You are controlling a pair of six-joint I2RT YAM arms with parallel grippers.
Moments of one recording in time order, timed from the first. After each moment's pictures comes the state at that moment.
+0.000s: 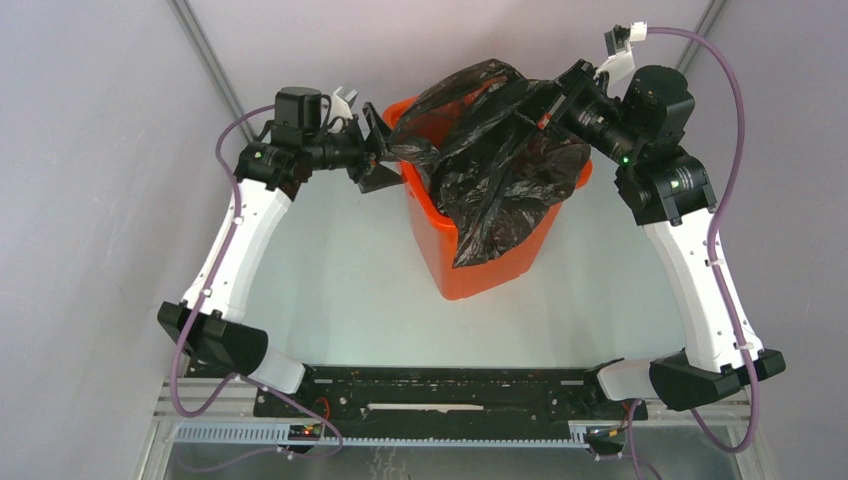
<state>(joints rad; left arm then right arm) -0.30 1.50 1.75 -0.80 0.71 -0.91 0.36 1.35 1.86 -0.49 -0.35 0.89</state>
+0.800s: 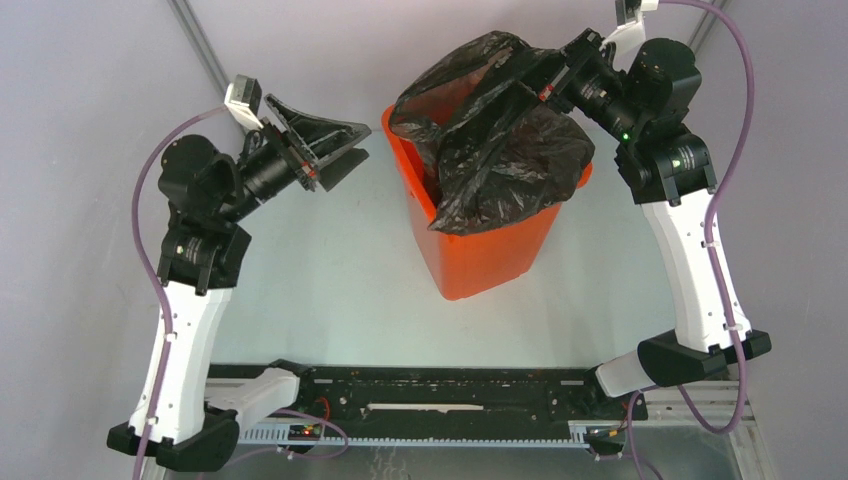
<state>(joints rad) -0.32 1.03 1.54 -0.31 0.57 -1.23 0.35 1.48 2.08 -0.51 -0.28 0.85</state>
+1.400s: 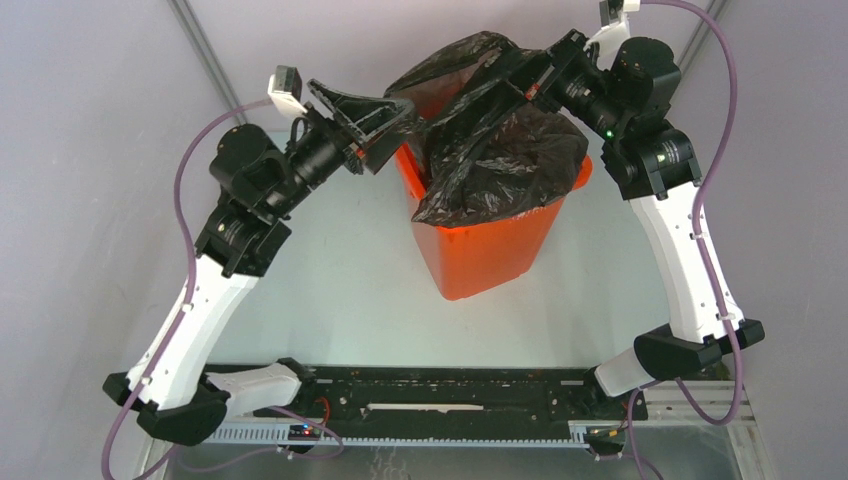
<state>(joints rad) -0.59 1.18 1.62 -0.23 0.21 -1.31 0.41 1.51 2.07 -0.50 -0.23 0.83</state>
